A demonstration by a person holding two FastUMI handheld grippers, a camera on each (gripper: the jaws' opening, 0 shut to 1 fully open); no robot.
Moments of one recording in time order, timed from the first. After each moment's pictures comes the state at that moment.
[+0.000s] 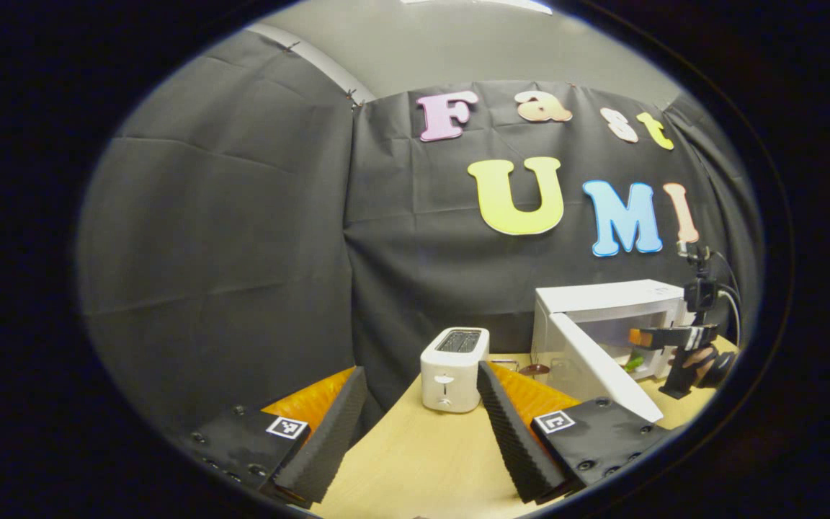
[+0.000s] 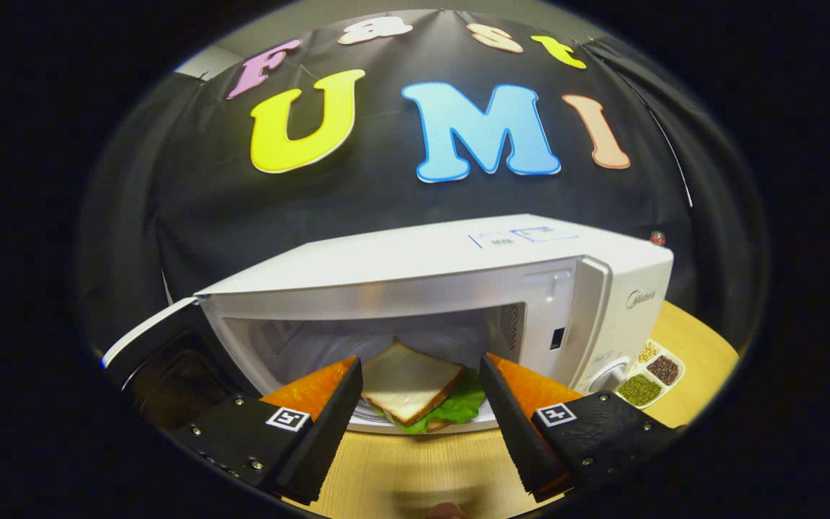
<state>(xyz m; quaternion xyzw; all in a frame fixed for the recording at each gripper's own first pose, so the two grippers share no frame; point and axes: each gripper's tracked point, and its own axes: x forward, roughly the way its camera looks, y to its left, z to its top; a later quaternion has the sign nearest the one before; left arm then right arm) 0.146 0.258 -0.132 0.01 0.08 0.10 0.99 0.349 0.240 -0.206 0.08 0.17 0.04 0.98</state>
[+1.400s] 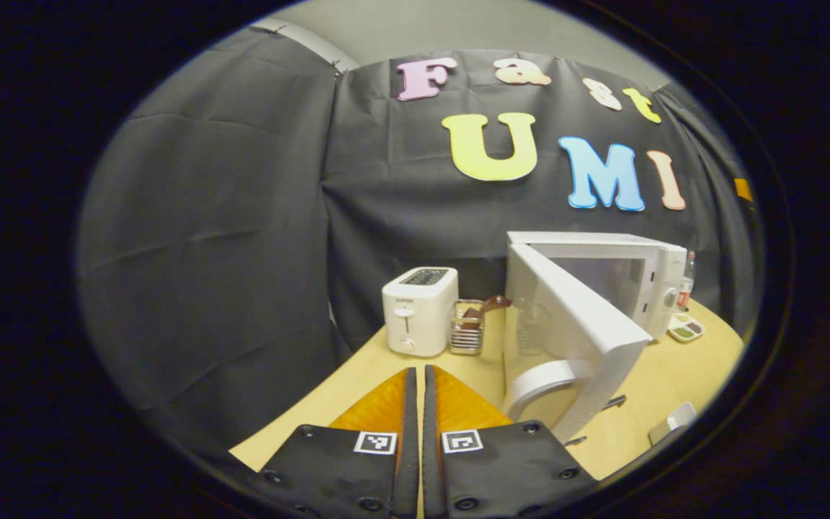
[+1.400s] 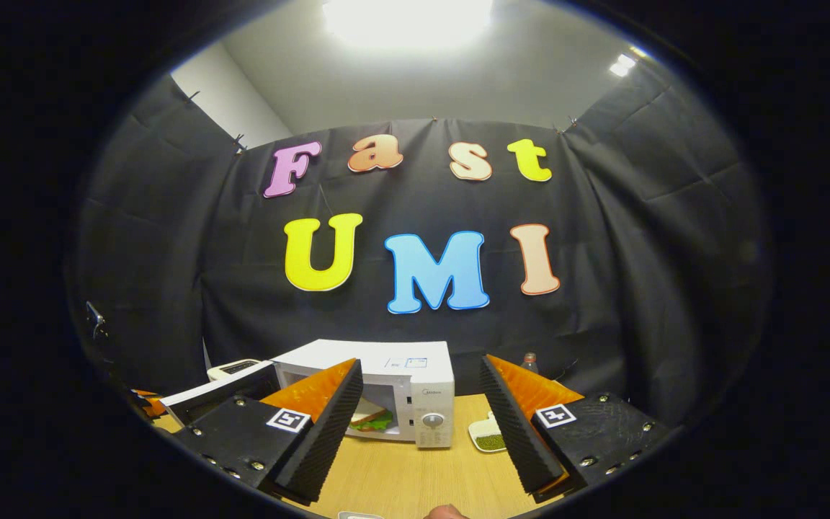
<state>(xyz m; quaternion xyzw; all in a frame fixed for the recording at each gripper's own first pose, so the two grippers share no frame) 0.118 0.168 -0.235 0.00 0.17 0.06 0.98 0.116 0.063 -0.016 0.06 0.00 0.02 1.00</state>
